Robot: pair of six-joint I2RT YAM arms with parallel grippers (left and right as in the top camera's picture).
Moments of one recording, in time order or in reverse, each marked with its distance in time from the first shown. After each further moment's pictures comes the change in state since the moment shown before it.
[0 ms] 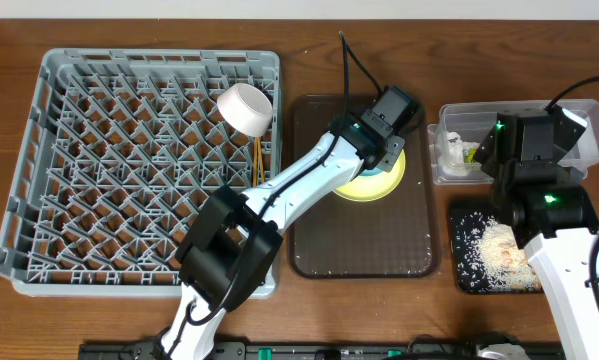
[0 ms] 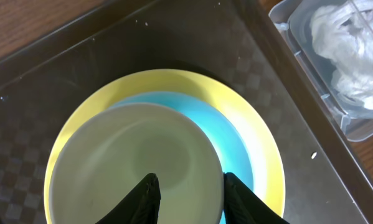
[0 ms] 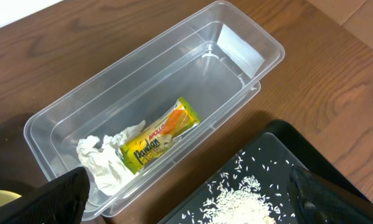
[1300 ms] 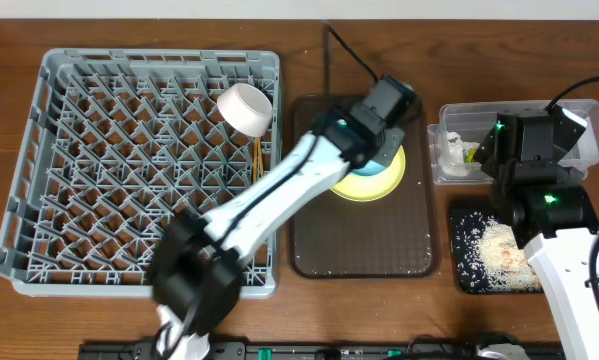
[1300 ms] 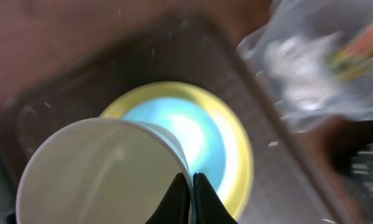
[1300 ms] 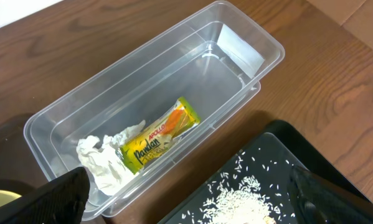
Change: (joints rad) left arm 0.010 -0.182 0.000 -0.074 0.039 0.000; right arm 0.000 0.000 0.000 0.000 0.000 0.000
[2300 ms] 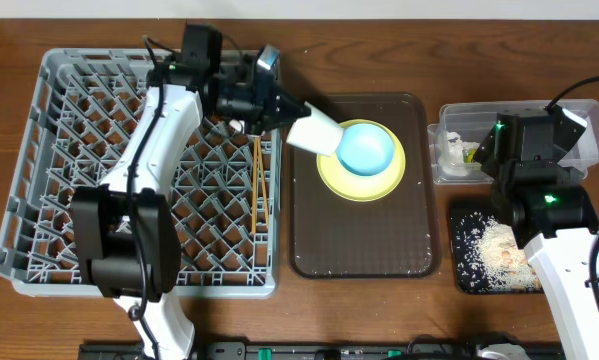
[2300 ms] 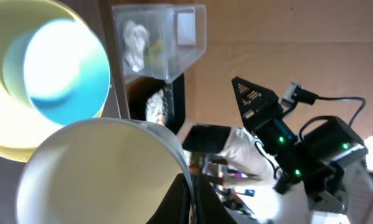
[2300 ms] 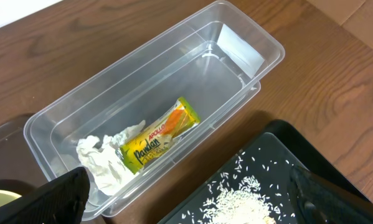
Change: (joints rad) left arm 0.645 0.008 -0.125 -0.160 1.361 -0.105; right arm 0.000 0.000 0.000 0.000 0.000 0.000
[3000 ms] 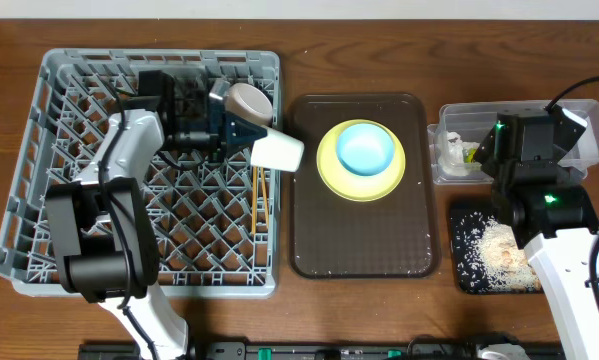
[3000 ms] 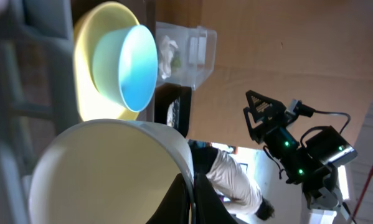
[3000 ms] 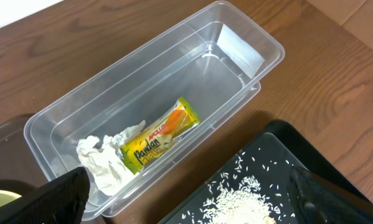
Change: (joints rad) left arm 0.203 0.000 -0.232 0.006 0.050 0.176; right arm 0.000 0.000 0.000 0.000 0.000 0.000
